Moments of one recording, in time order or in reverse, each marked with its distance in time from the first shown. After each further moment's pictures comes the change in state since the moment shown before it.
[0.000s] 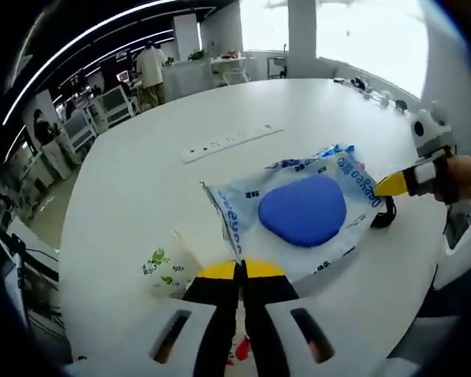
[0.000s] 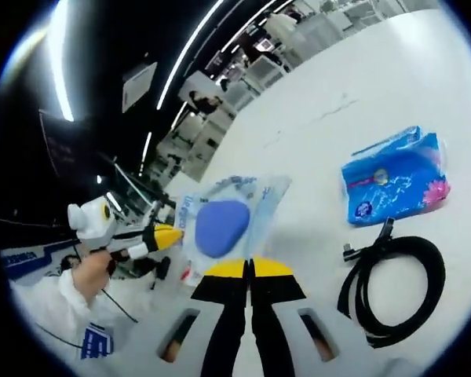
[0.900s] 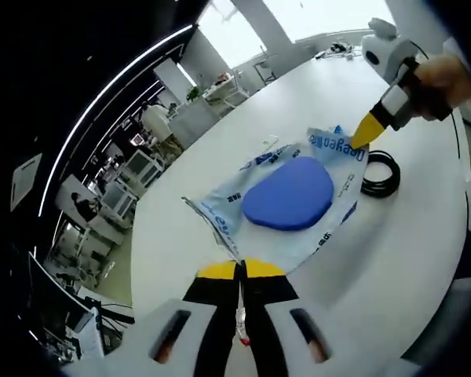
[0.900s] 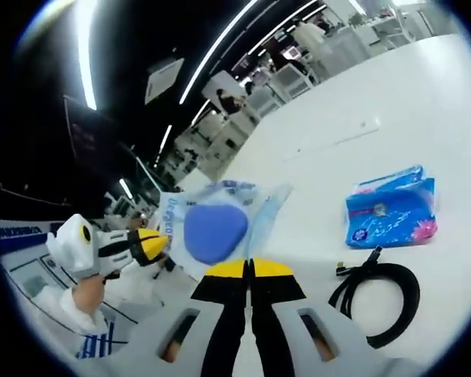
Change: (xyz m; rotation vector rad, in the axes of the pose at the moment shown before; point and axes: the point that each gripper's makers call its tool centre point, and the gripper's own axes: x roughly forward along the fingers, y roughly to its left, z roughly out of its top) left arm -0.047 -0.038 0.021 0.372 -0.066 0.261; right arm -0.027 0.011 0.016 -0.092 -0.016 0.081
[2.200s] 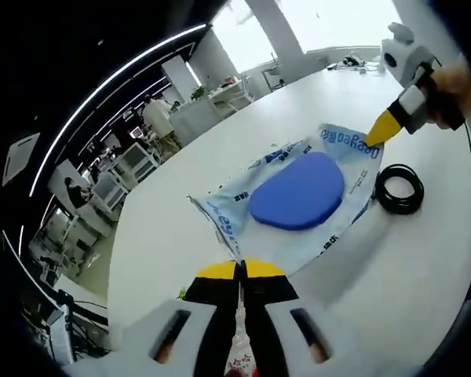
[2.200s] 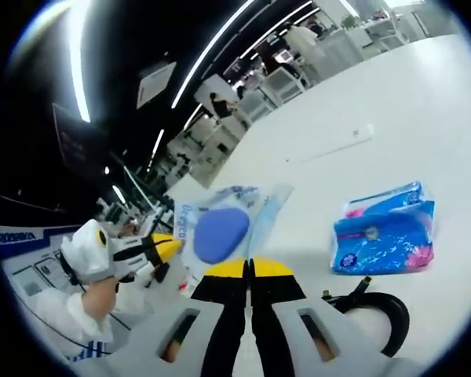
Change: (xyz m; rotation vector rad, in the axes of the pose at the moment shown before) left arm 0.069 0.017 -0.004 -0.134 -0.044 -0.046; right arm 0.023 -0.025 0.030 0.009 -0.020 -0.042
